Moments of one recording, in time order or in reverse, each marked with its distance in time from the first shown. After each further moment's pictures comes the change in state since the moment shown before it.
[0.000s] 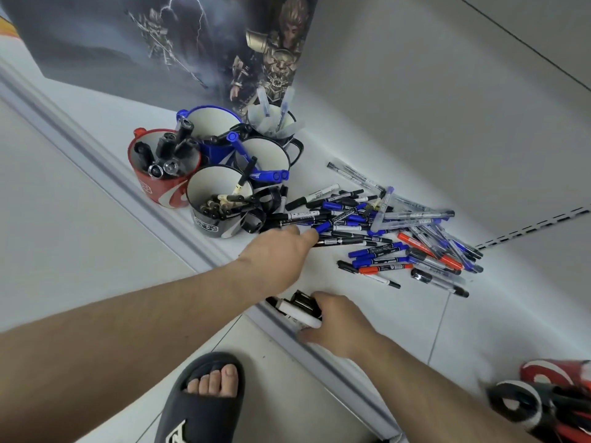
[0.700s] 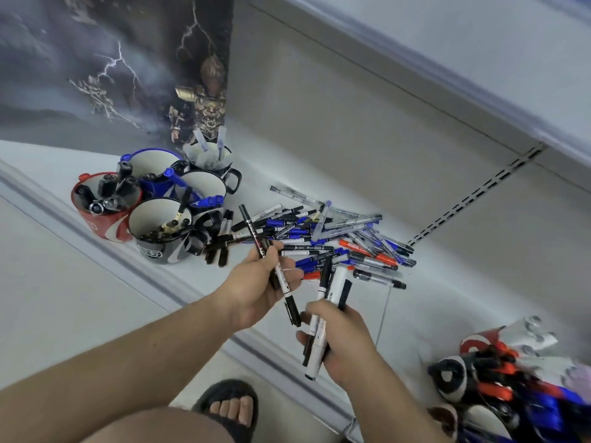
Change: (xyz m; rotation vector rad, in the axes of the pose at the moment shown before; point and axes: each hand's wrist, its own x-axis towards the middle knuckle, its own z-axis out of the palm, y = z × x) left_hand -0.005 0.083 -0.006 -2.154 0.004 -0.466; right_hand -0.090 0.004 -0.043 1.457 0.380 0.481
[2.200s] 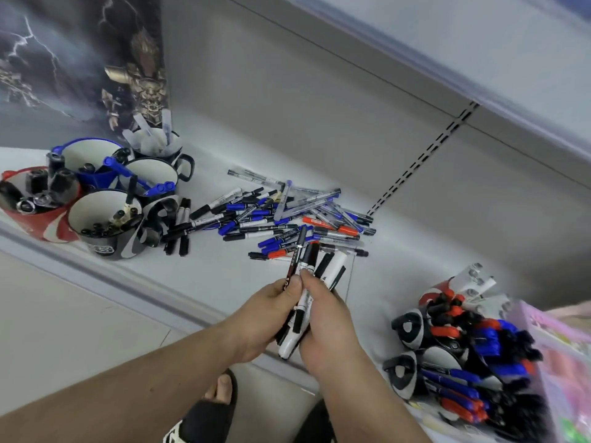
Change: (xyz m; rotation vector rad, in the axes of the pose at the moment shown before) left_hand -0.047 -0.066 0.028 0.492 -0.290 -0.170; right_hand -0.046 0.002 -0.006 0.375 0.068 -0.057
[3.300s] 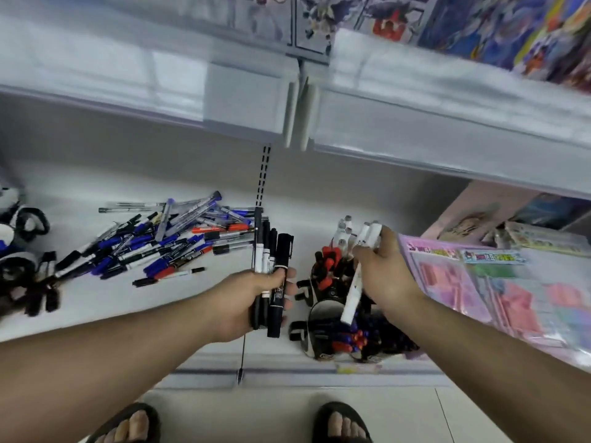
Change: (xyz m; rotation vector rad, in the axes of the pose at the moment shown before) left_hand 0.030 0.009 0.157 0.114 -0.213 -0.253; right_hand -0.039 -0.134 -0.235 -0.567 0.321 -0.582
